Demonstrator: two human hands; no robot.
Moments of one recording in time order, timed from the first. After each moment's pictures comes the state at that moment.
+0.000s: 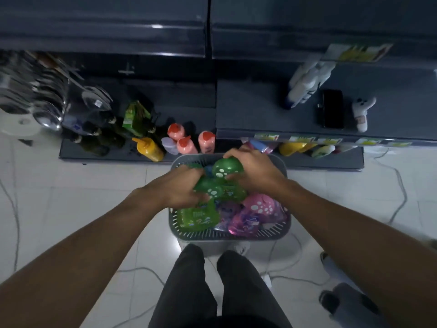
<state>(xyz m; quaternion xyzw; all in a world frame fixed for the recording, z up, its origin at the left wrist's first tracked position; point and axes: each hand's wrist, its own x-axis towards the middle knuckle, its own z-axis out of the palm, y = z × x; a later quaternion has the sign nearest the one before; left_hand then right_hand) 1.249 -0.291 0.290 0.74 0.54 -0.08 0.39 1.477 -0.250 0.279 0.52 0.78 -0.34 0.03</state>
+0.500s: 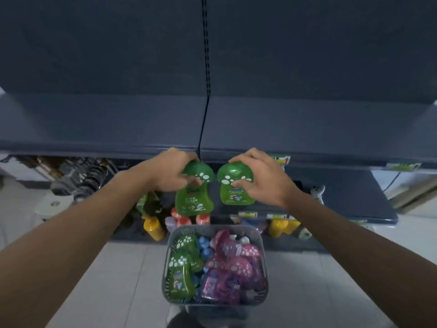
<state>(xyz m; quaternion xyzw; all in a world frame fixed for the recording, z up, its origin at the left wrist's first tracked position) 1.274 -0.238 0.544 0.81 0.56 0.01 0.16 1.543 -0.243 0.517 0.48 0.85 -0.15 -0.17</state>
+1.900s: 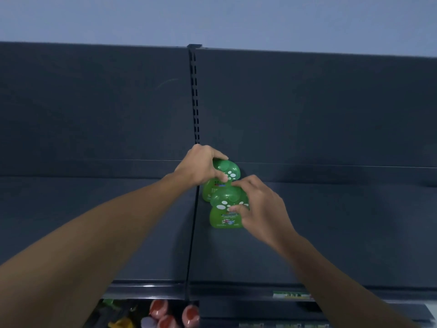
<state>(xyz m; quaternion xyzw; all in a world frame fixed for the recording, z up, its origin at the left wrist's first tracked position) 1.316 0.108 0.592 0.74 0.60 0.22 0.19 1.501 0.000 0.570 0.56 0.78 -0.09 -0.27</state>
